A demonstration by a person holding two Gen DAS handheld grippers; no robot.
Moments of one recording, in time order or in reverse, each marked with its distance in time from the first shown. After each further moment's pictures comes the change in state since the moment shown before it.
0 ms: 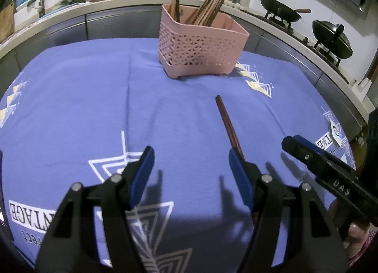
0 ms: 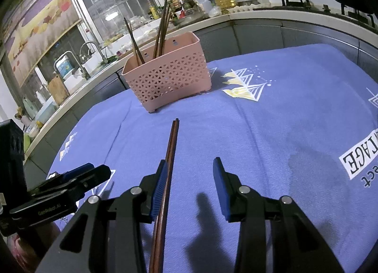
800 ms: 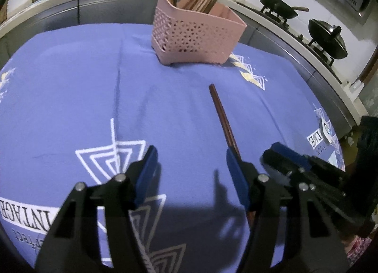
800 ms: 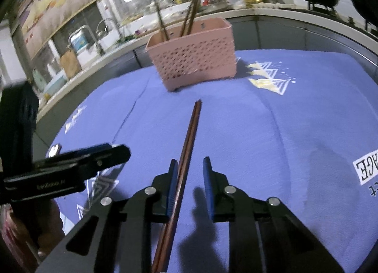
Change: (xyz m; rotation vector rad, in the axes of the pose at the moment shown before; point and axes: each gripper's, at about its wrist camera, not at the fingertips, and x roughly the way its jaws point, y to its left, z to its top) left arm 0.011 0.003 -0.004 -0.033 0.069 -0.085; right arm 0.012 0.027 -0.015 -0.155 0.095 0.041
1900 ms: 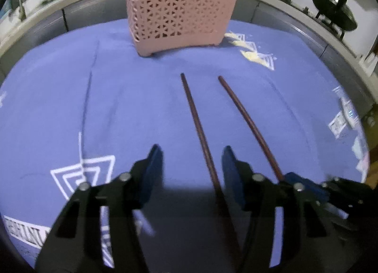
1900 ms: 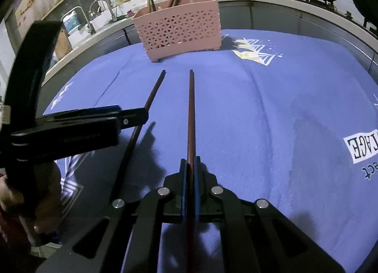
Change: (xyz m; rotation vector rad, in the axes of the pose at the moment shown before) left arm 0.055 -0.036 0.008 0.128 0.064 0.140; right arm 0.002 -0.022 -0.030 -0.017 0.086 -0.067
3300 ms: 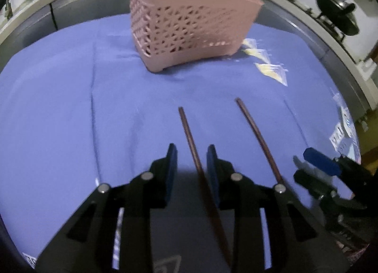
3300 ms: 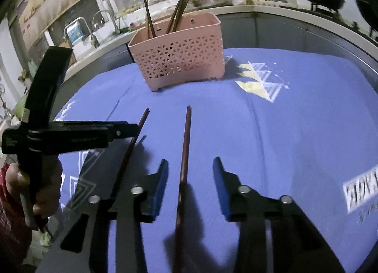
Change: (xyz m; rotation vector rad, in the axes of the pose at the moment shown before) left arm 0.022 0.041 0.054 -0.021 0.107 -0.098; right arm 0.013 -0.012 0.058 -0.012 -0.039 0.044
